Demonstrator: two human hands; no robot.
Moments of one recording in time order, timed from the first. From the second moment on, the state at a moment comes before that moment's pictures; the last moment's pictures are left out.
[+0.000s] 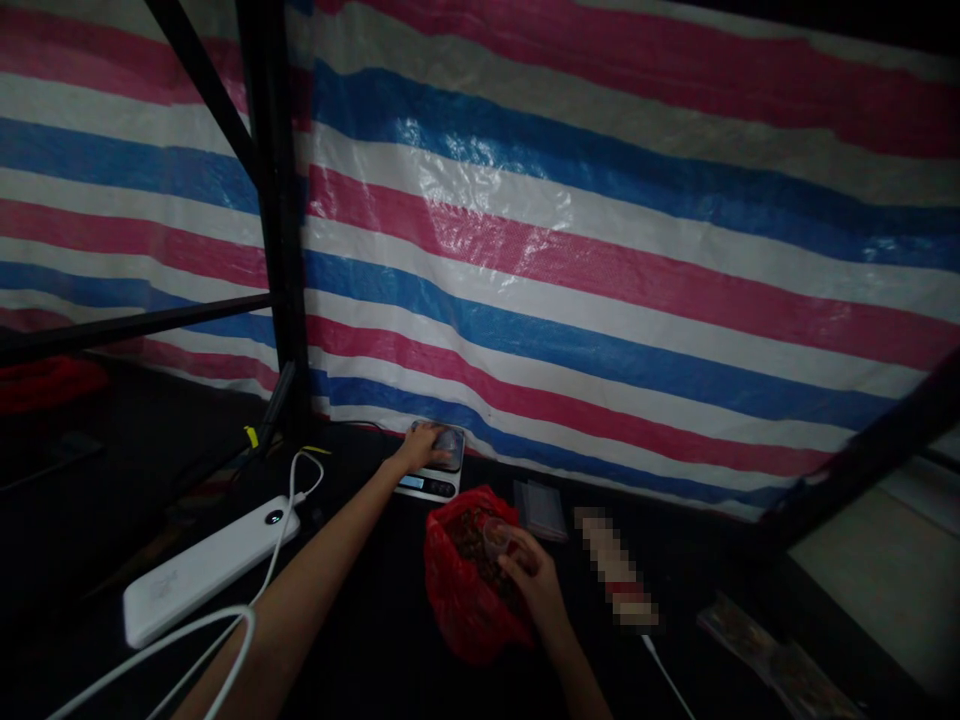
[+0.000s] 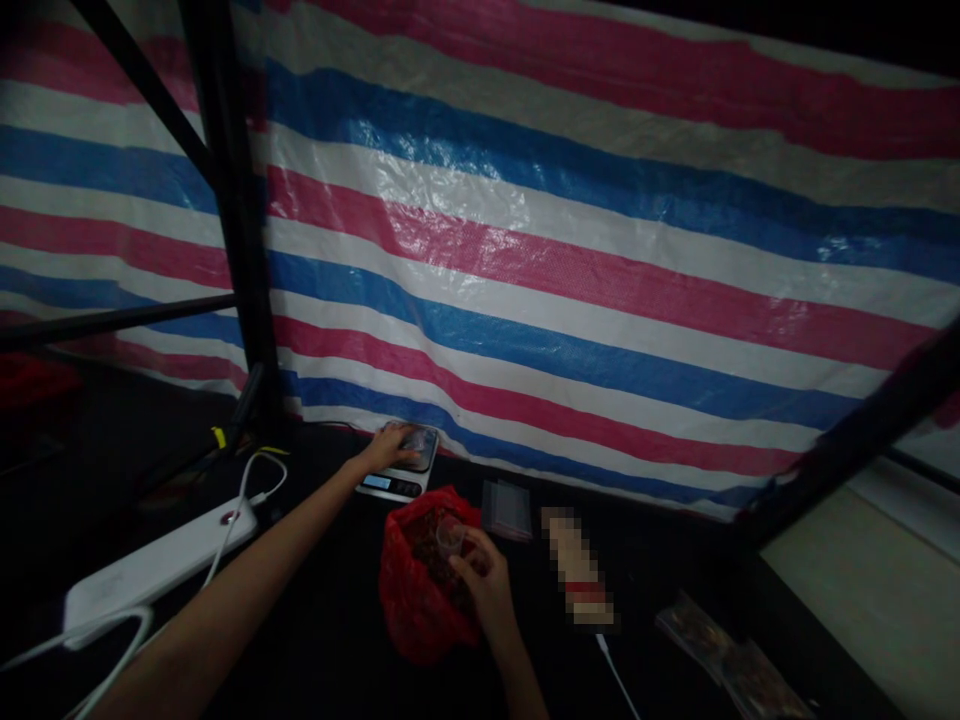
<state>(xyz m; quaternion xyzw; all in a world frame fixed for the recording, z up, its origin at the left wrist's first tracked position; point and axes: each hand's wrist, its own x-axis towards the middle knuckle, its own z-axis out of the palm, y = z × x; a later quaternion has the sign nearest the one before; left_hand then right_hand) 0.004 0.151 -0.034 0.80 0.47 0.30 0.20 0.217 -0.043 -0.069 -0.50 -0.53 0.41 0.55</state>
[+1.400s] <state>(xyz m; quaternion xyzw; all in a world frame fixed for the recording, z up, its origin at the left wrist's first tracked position) -0.012 0.087 -0.003 0.68 0.30 0.44 0.51 0.232 -0.043 0.028 -0.53 -0.80 -0.09 0.25</state>
